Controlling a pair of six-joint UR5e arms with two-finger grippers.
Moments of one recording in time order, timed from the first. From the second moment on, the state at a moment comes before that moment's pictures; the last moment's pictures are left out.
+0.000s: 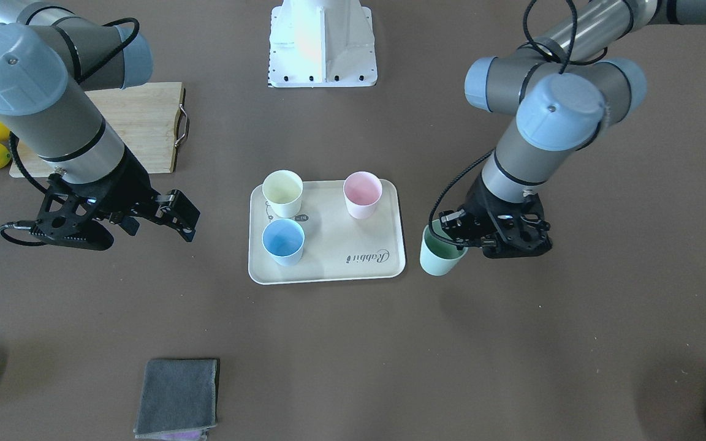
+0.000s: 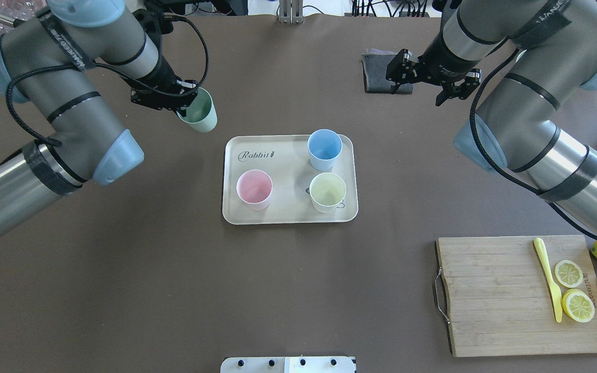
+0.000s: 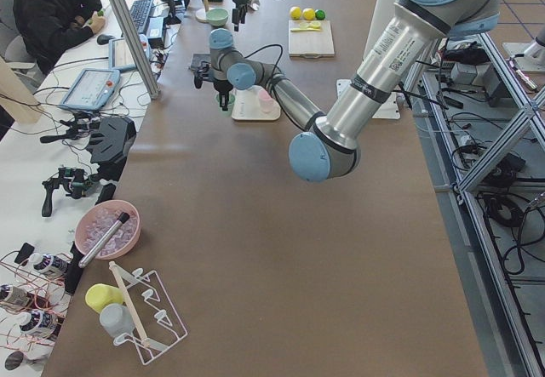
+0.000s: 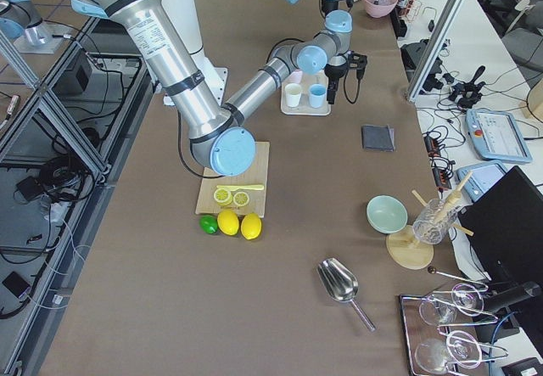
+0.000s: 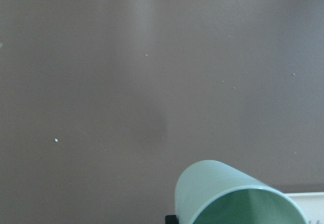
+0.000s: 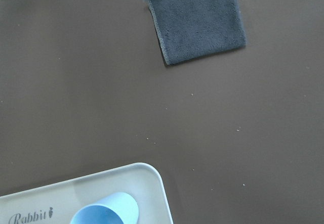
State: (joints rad) left arm -0.84 -2.24 -1.57 -1.67 -2.10 -1.08; right arm 0.94 -0.99 1.72 -1.57 2.15 1.12
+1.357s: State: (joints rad) left arm -0.66 -2.35 -1.44 -1.70 -1.94 -1.26; right arm 0.94 -1.01 1.72 -1.57 2.14 1.11
